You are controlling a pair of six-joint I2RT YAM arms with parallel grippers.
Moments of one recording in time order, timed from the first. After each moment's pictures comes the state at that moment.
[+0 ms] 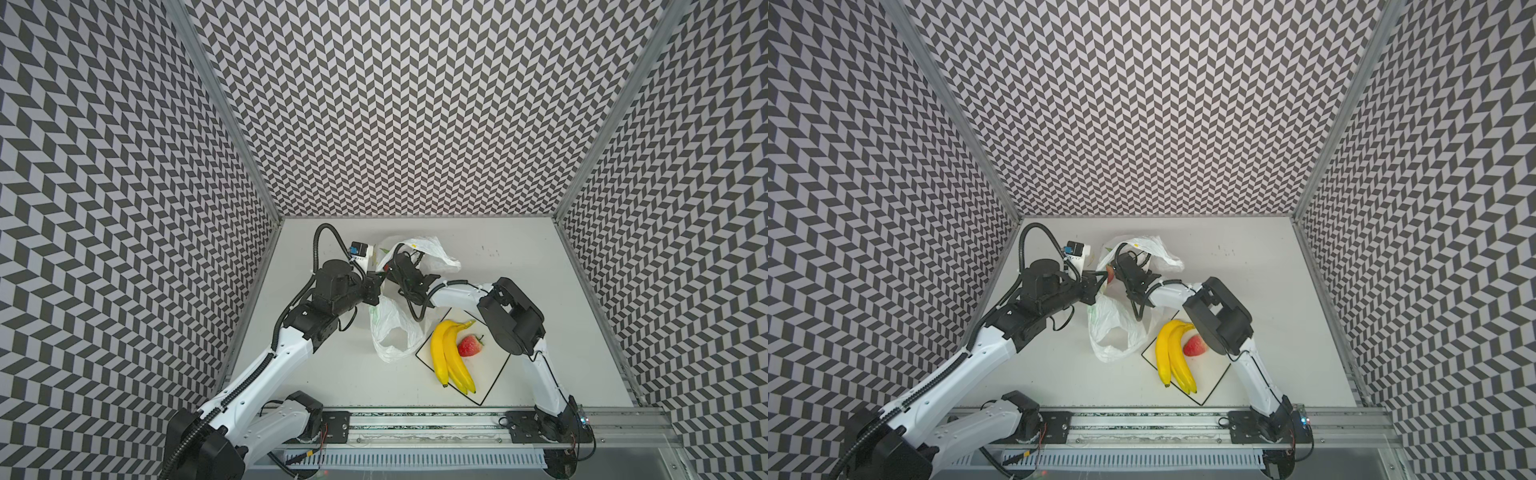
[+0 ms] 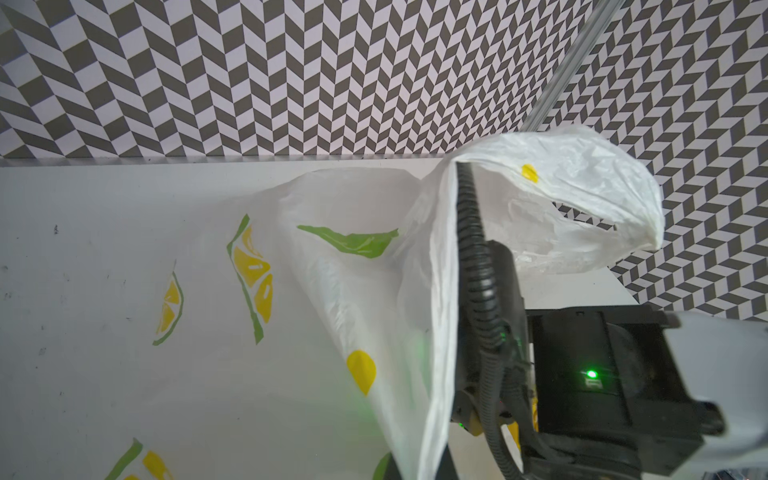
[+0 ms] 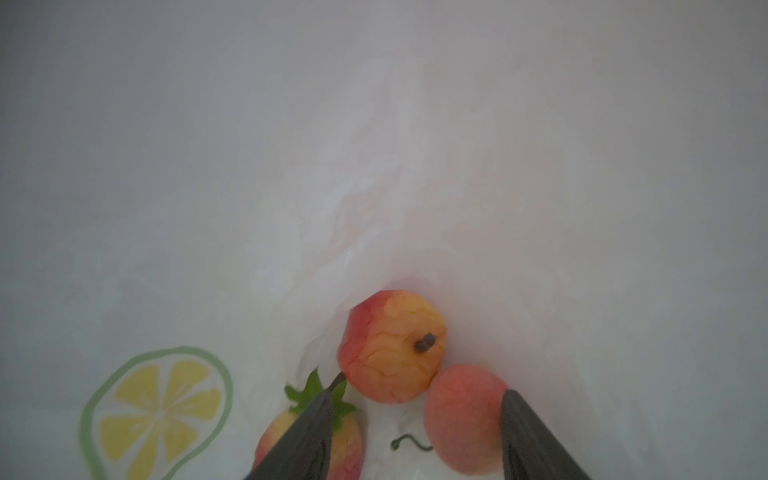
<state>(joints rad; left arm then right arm) -0.48 1.04 0.81 -0.17 0.20 -0.28 0.81 2.27 1.60 0.00 0.47 1.10</state>
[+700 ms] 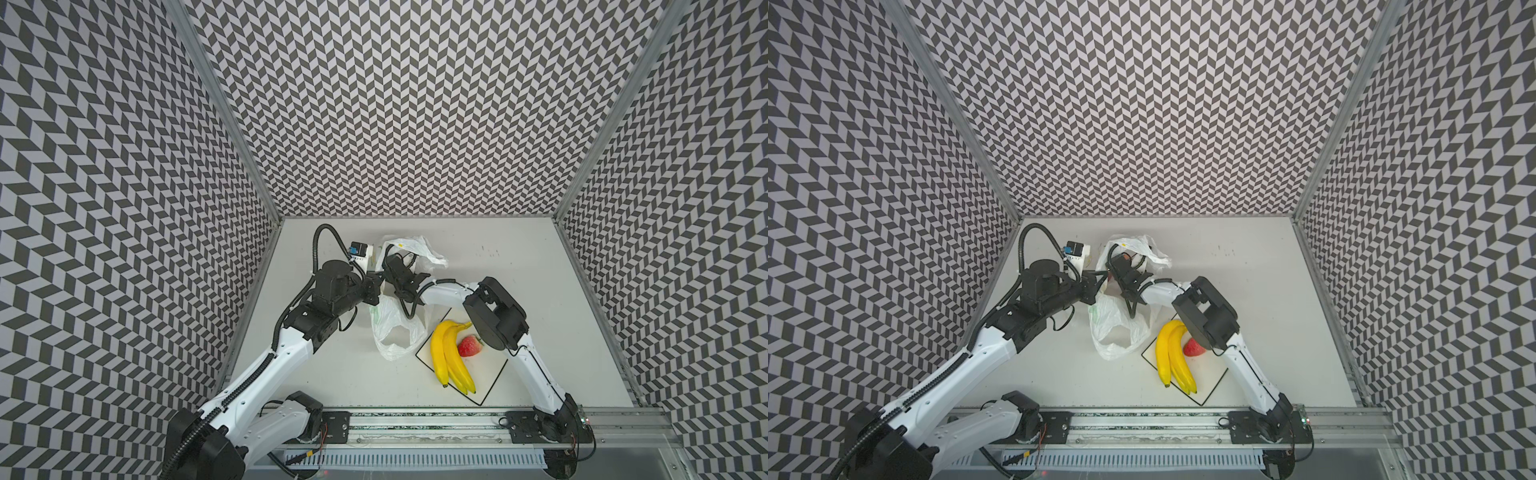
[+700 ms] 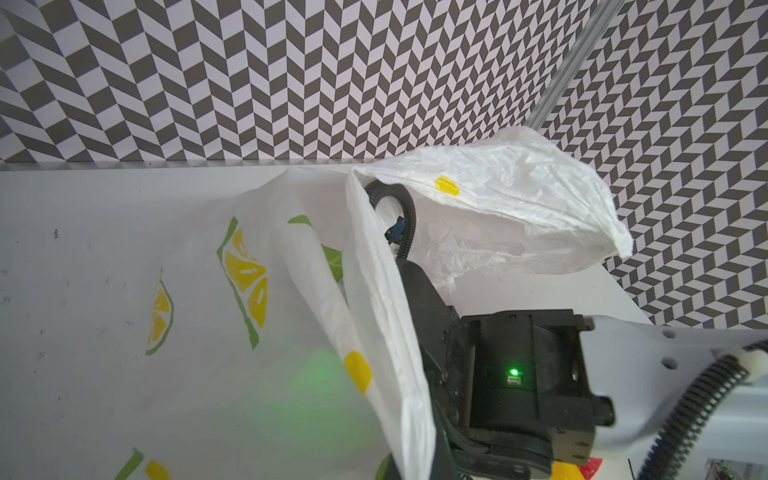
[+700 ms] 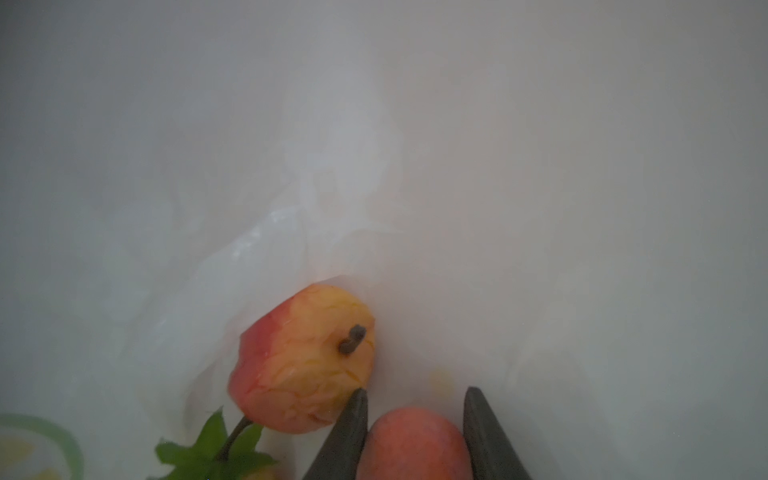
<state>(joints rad) -0.47 1.03 0.79 -0.15 0.19 -0.28 0.82 2.36 1.69 -0.07 0.52 1.04</state>
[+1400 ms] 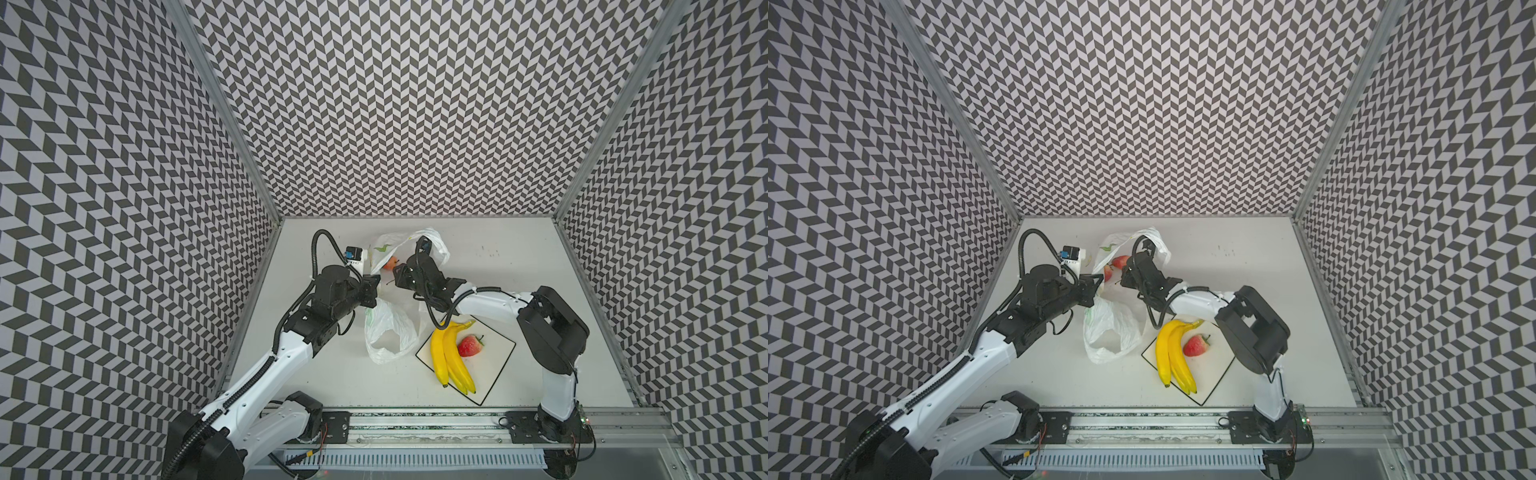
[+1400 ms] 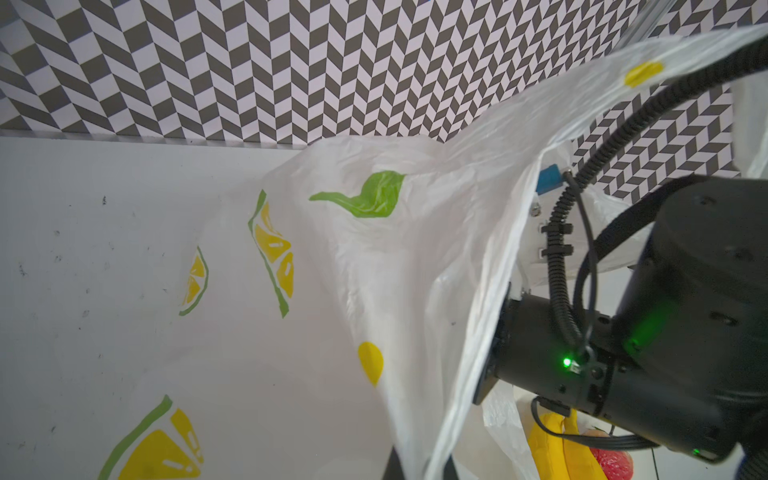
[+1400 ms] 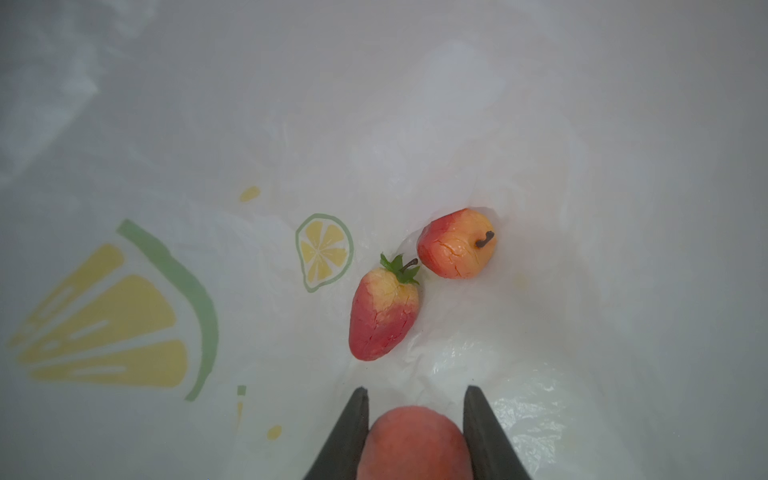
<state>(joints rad) -0.46 1.01 0.74 -0.13 0.12 -0.31 0.79 1.91 1.25 0.11 0.15 0.86</state>
